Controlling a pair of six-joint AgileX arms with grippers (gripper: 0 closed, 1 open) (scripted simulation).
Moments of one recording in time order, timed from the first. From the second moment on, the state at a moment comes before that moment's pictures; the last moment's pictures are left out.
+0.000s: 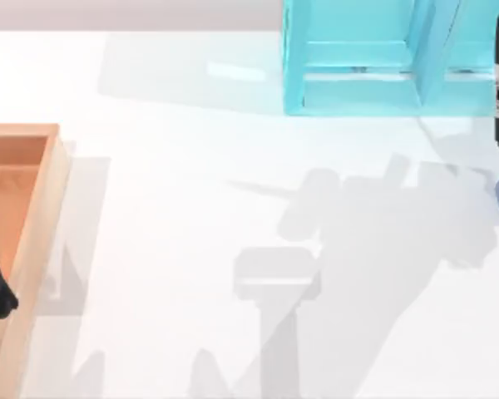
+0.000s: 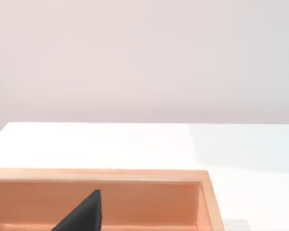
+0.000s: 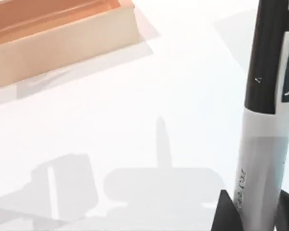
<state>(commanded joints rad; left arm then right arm) 0.00 0.00 0.00 0.00 0.00 0.00 -0.25 2.06 1.55 -1.07 -1.29 -1.37</state>
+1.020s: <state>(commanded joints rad) 0.00 0.00 0.00 0.00 0.00 0.00 -0.51 2.04 1.43 -1.01 -1.59 -1.66</state>
